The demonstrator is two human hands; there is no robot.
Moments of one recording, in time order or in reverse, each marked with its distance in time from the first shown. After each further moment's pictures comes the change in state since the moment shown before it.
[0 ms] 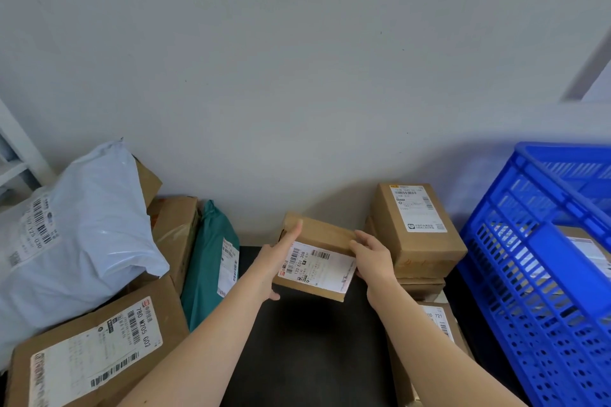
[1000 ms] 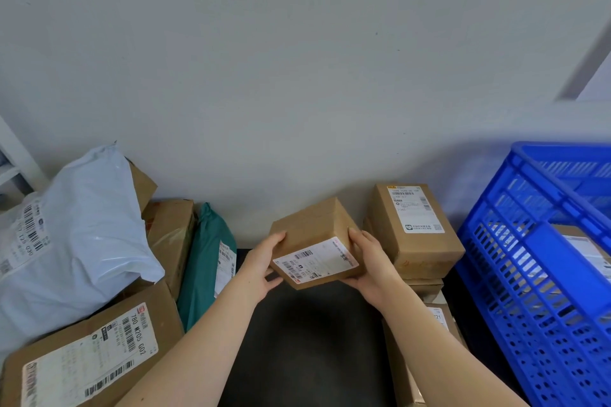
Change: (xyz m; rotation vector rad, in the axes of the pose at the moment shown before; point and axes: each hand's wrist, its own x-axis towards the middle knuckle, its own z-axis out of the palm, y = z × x) left_hand 0.025 -0.009 -0.012 -0.306 0.052 0.040; right_hand 0.006 -0.002 -0.007 0.362 -0.208 0.219
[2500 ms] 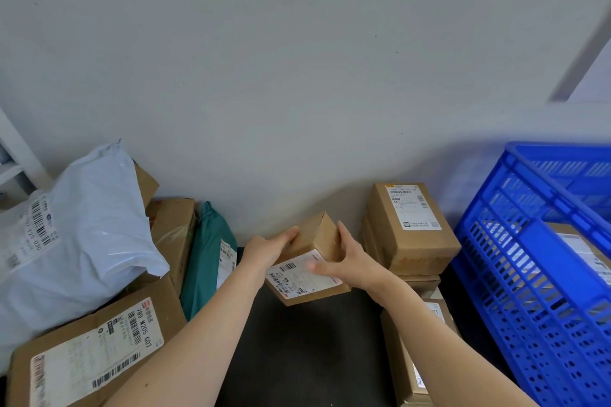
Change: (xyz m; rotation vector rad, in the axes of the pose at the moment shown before) left_hand -0.005 0.012 0.002 0.458 0.117 0.194; right_hand -0.008 0.003 0.008 -0.892 -0.255 -0.200
